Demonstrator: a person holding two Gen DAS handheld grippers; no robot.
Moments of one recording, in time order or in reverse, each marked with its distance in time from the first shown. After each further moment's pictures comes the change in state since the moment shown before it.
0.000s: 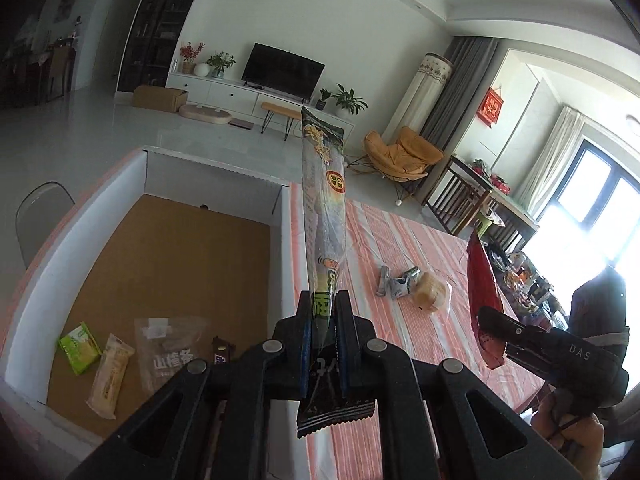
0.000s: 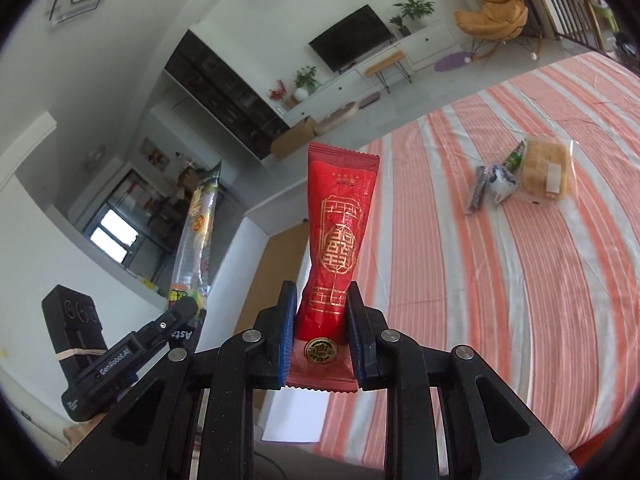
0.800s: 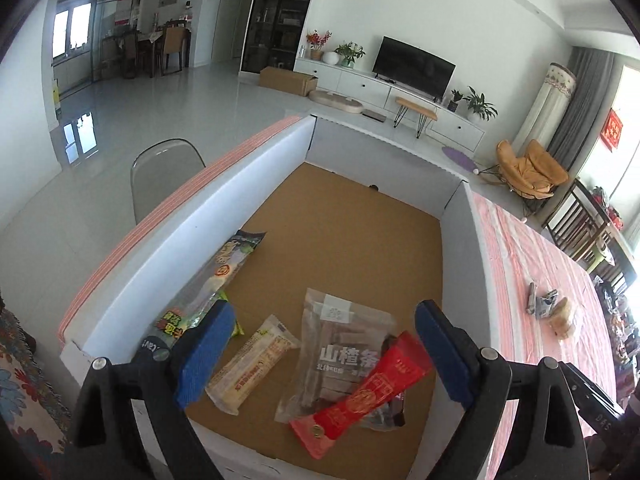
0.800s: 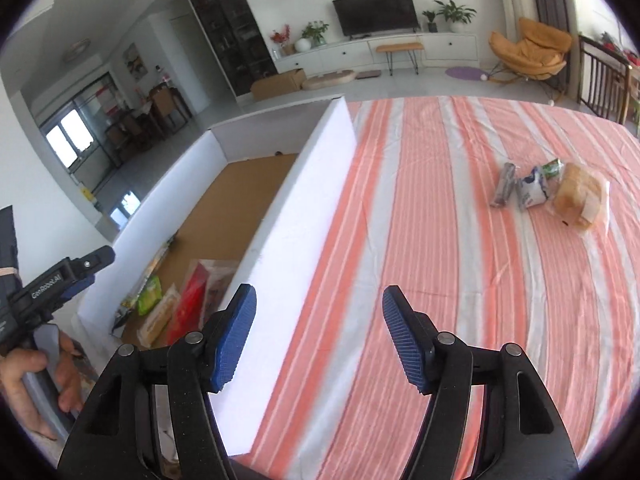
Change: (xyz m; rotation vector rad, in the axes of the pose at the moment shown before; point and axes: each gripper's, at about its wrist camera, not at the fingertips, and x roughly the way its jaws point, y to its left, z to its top) left arm 0.037 0.104 -0.039 -0.143 0.014 0.401; right arm 0.103 -0.005 -0.045 -0.265 0.124 -0.302
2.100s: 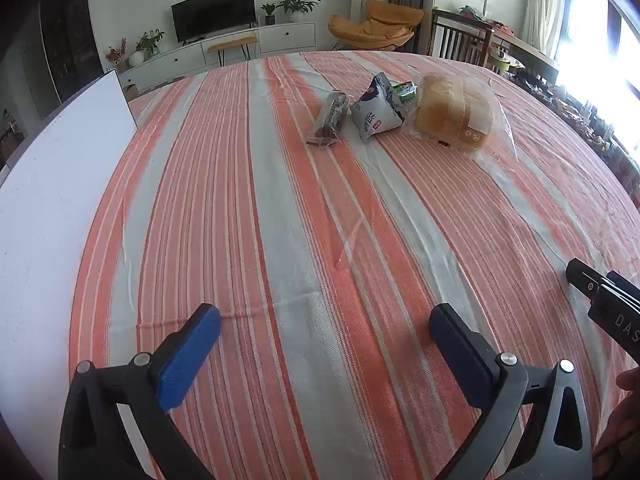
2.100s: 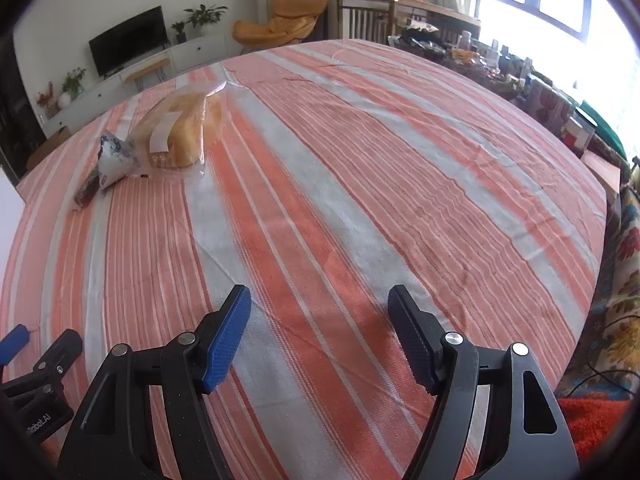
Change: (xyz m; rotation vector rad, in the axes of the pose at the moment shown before) left arm 0.140 -0.326 -0.153 0.612 0.221 -0.207; right arm -0.036 -0.241 -0.072 0.425 -0.027 -0.684
